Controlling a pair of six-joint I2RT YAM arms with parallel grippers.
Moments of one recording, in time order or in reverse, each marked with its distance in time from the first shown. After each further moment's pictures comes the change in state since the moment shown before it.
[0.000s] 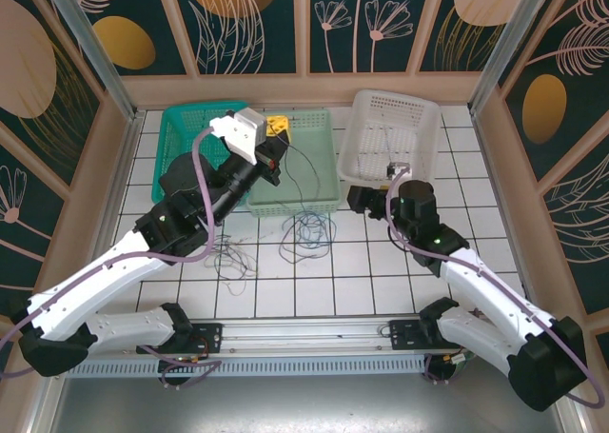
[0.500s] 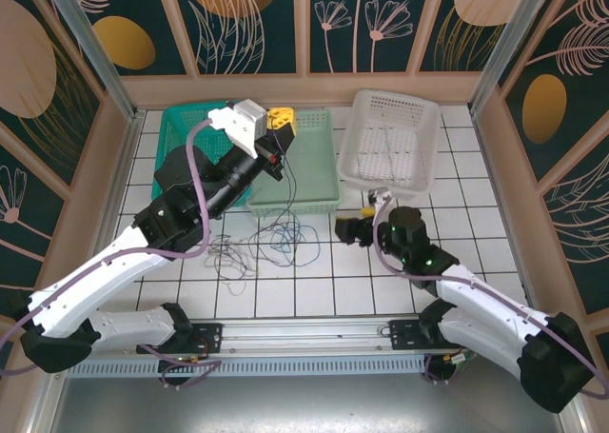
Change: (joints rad) left arm 0.000 0.038 0.069 0.008 0.074 -0.019; right arm 0.161 -0.059 -0.234 0.200 -0.110 -0.089
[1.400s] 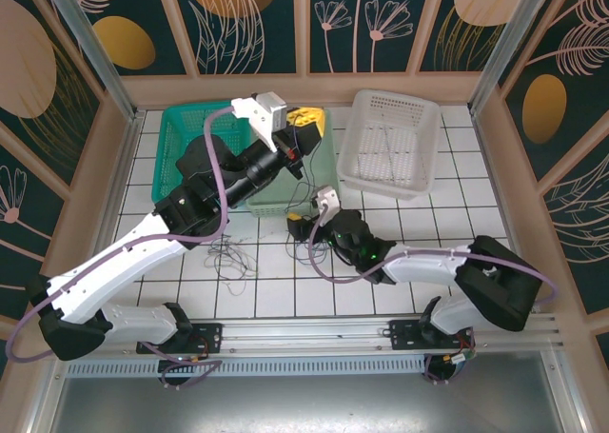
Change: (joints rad) left arm 0.000 0.102 0.063 0.067 0.183 -0.174; right arm 0.308 0.568 0.179 0.496 0.356 -0.166
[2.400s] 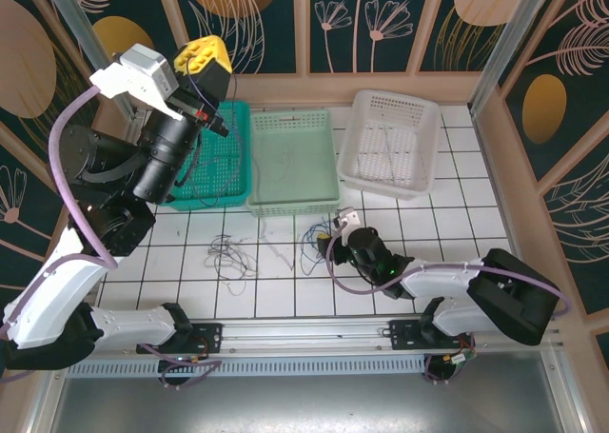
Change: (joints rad) left arm 0.000 -0.080 0.365 -0.146 -0.314 0.323; right arm -0.045 -0.146 -0.246 -0.120 -0.009 0.088
